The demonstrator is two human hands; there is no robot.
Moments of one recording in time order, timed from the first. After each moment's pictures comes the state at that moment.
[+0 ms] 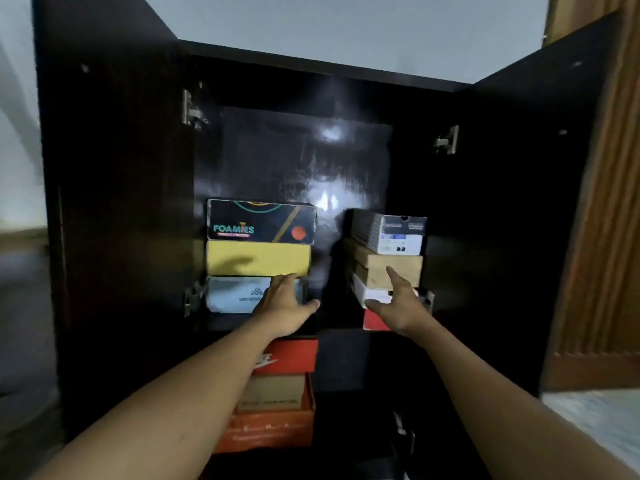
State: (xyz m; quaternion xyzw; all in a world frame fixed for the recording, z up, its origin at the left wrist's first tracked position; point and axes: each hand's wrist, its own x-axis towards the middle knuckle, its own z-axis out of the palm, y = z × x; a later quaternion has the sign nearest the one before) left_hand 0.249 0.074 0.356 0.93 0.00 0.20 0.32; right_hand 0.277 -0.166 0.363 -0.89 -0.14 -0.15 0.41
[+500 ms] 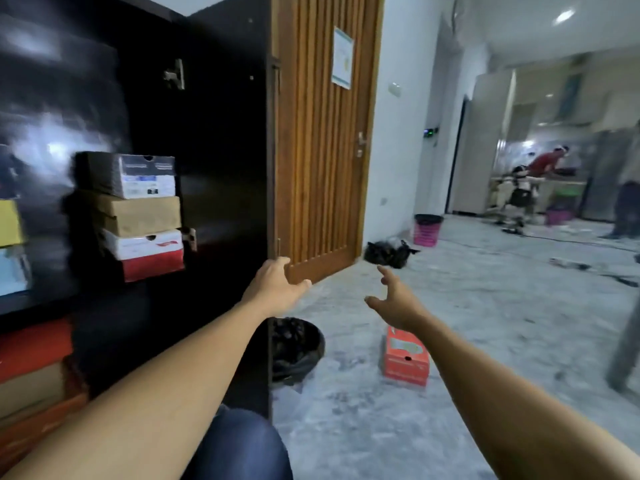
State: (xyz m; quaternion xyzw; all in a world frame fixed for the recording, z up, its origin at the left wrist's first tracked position) left_hand 0.129 -0.251 0.308 0.88 -0.31 0.04 0.35; right_hand -0.020 -0.458 0.286 -0.90 0.23 -0.22 0.29
